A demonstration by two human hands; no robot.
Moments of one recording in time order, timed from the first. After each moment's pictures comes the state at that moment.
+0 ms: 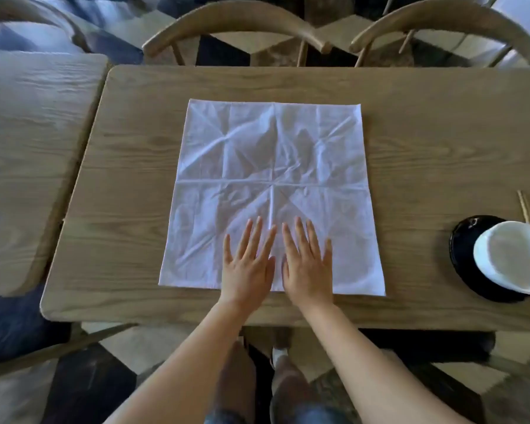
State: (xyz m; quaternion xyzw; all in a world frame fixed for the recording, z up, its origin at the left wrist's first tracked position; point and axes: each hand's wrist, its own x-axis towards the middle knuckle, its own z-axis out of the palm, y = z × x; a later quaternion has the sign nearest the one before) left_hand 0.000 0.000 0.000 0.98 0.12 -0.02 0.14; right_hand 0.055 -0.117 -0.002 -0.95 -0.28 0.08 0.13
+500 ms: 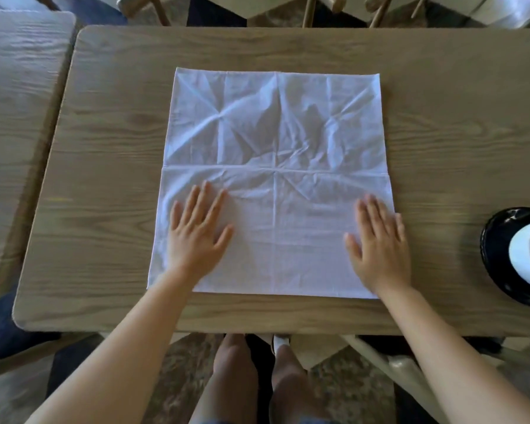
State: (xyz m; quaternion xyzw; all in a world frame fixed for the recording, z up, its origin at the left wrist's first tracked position) left_hand 0.017 0.107 -0.031 0.98 0.17 -0.02 0.11; right_hand 0.134 -0.192 -0.031 -0.97 -0.23 0.04 0.07
